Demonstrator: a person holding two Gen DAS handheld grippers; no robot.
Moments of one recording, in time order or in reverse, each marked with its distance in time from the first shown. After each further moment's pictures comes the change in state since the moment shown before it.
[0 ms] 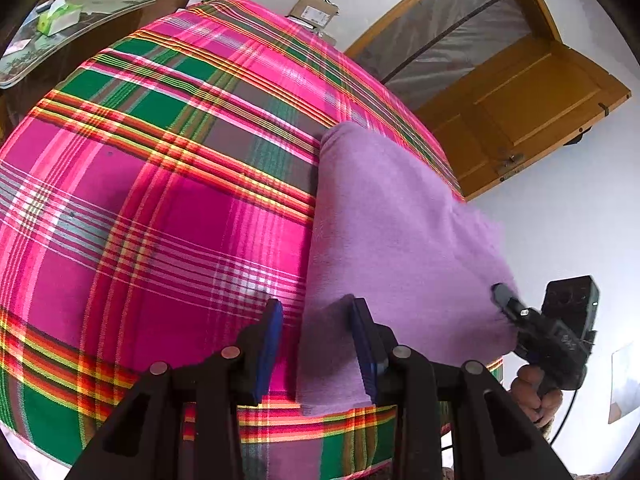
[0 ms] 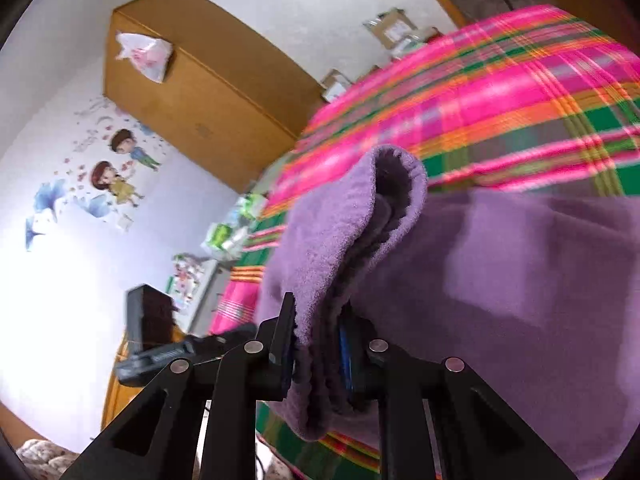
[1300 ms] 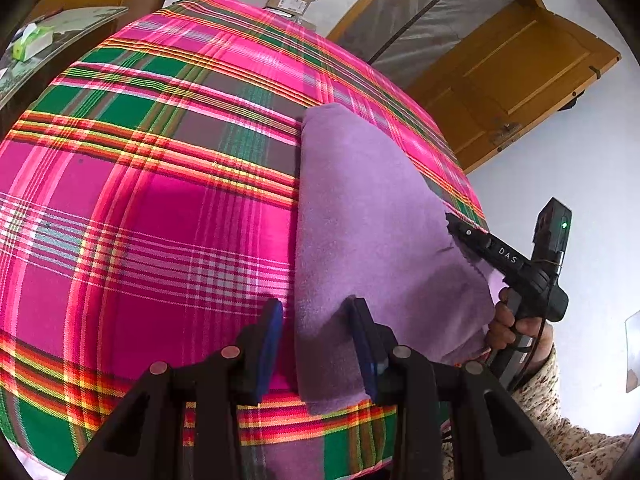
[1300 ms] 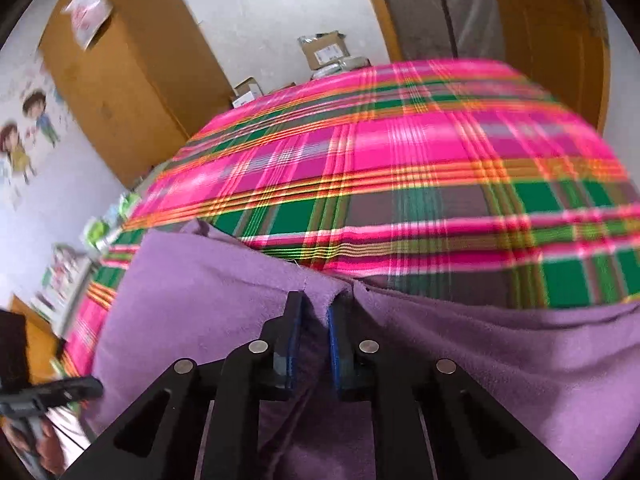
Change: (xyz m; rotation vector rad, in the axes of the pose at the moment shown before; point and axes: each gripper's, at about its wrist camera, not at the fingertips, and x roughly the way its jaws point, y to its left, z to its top) left arm -0.005 -0.008 -0.010 0.097 0.043 0.026; right arm 0.031 -0.029 0.033 -0.190 -0.065 -0.439
